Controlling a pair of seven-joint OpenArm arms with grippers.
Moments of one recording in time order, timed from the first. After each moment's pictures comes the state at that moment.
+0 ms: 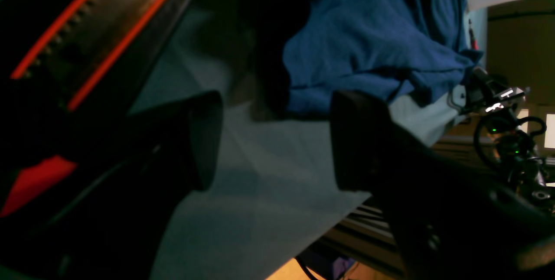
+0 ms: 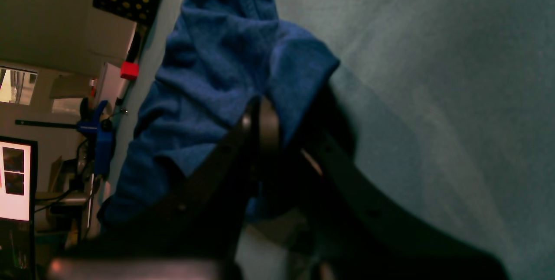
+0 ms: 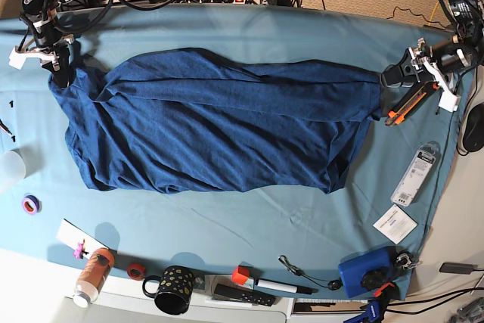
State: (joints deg) left arm 10.9 -21.7 -31.3 76.3 -74.1 -37.0 76.2; right arm 0.6 6.4 75.3 75.0 53.1 34.9 -68.4
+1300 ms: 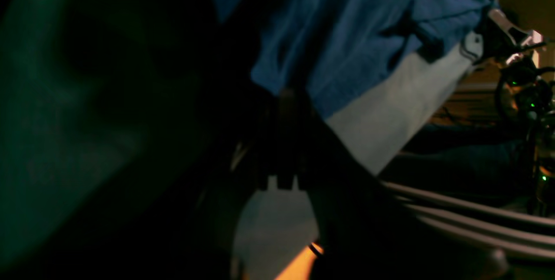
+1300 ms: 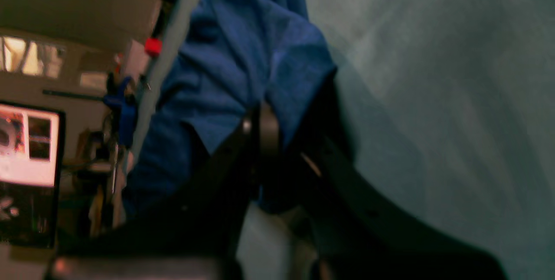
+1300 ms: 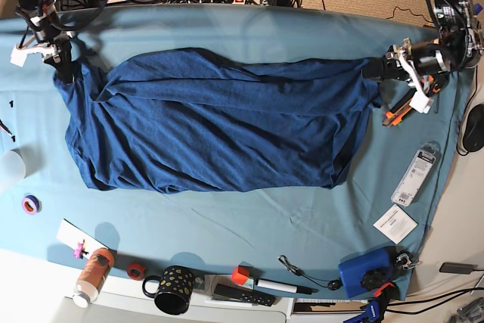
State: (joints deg) left arm 10.6 -21.8 -20.8 77.0 -72.4 -38.1 75.4; right arm -2.5 9.5 75.1 74.5 62.0 36.3 -77.7
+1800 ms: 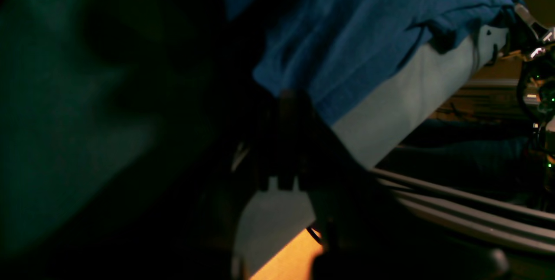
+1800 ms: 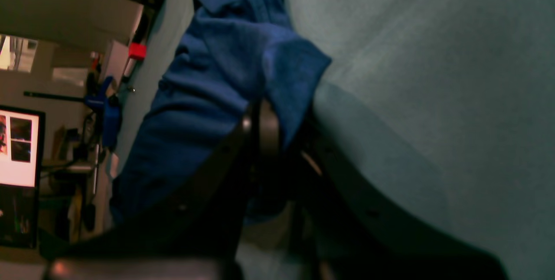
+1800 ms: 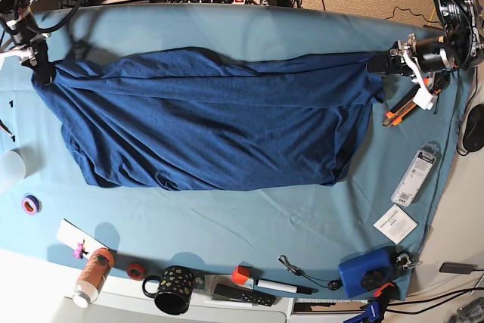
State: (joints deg) left arm 11.7 -23.5 -20.6 78.1 -72.5 -37.9 76.5; right arm -3.0 16.7 75.0 74.1 62.9 34.6 -78.3
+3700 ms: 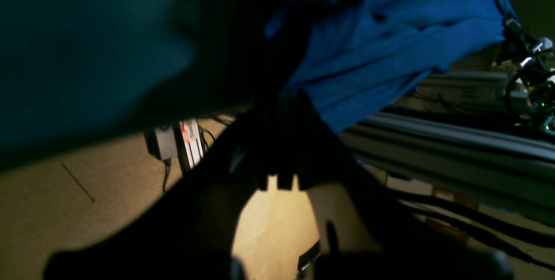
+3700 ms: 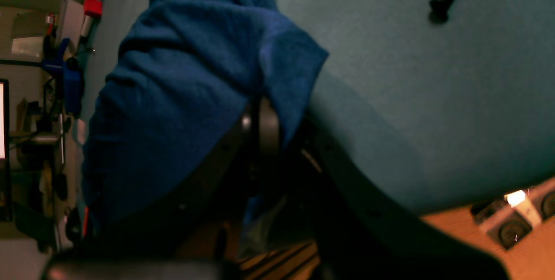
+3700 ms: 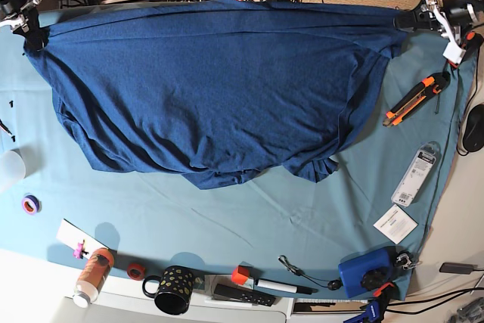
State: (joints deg) left arm 25.8 -26.9 -31.9 78.2 -83.3 -43.3 81.6; right arm -16.7 20.6 74.8 74.1 72.4 35.9 -79.3
